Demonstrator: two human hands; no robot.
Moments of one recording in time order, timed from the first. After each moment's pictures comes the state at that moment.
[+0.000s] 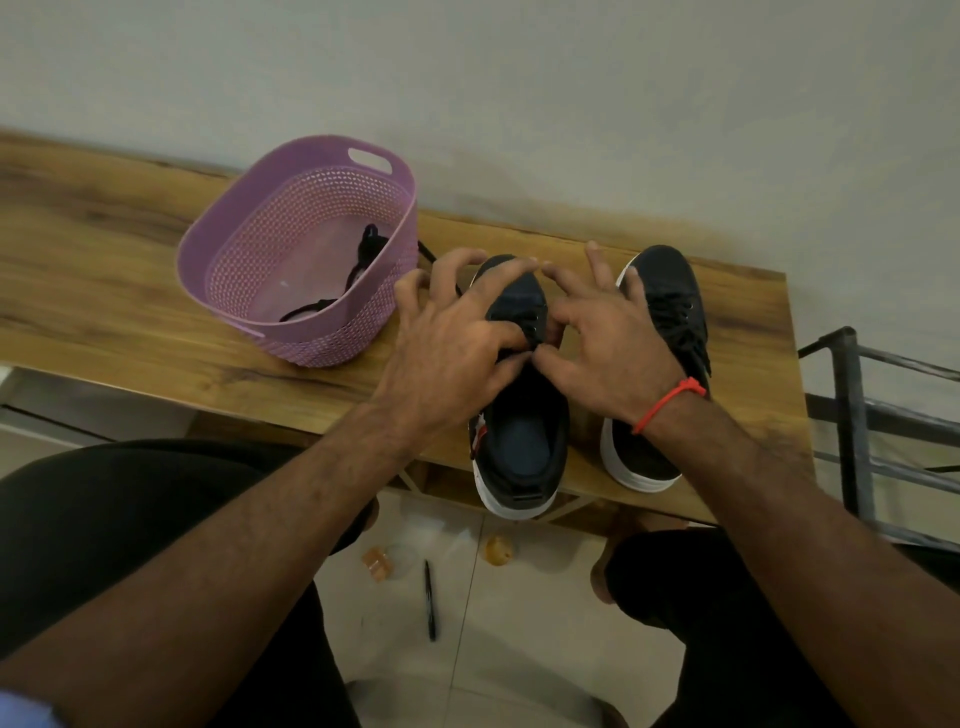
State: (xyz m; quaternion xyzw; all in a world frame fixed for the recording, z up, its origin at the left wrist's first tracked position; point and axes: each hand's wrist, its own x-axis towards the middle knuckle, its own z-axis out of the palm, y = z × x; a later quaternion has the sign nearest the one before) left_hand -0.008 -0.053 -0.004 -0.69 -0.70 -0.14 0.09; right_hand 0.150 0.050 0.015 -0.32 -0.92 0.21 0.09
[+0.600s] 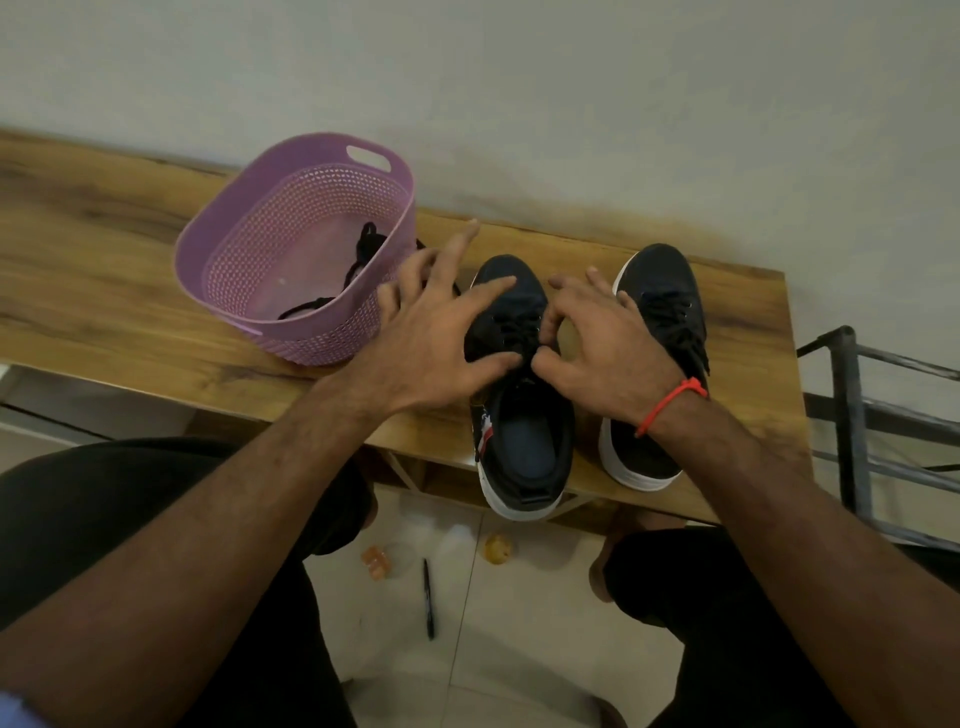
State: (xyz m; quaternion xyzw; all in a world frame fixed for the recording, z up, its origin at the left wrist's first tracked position) left_hand -0.031 -0.047 -0.004 -0.65 -0.75 -0.14 -0.08; right_hand 0.152 0.051 0.010 -0.35 -0.90 0.26 0.06
